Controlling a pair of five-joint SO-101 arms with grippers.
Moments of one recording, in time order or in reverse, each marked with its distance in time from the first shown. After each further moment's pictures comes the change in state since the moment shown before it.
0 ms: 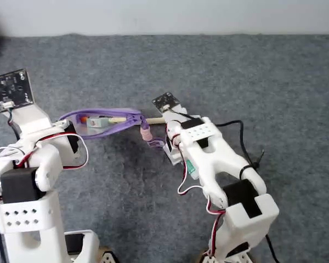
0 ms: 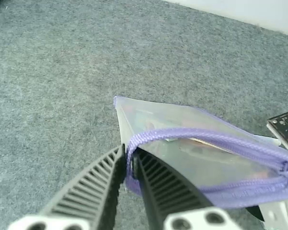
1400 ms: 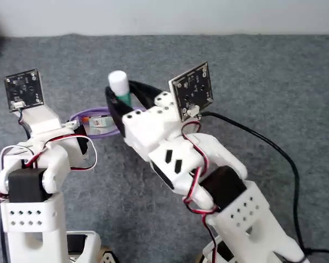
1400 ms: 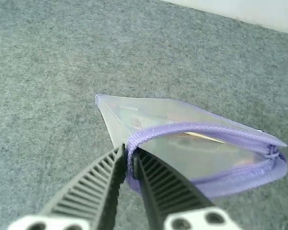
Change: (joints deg) left arm 4.9 -0.3 1.1 -0.5 2.5; right arm -20.6 -54.2 -0.5 -20.3 -22.2
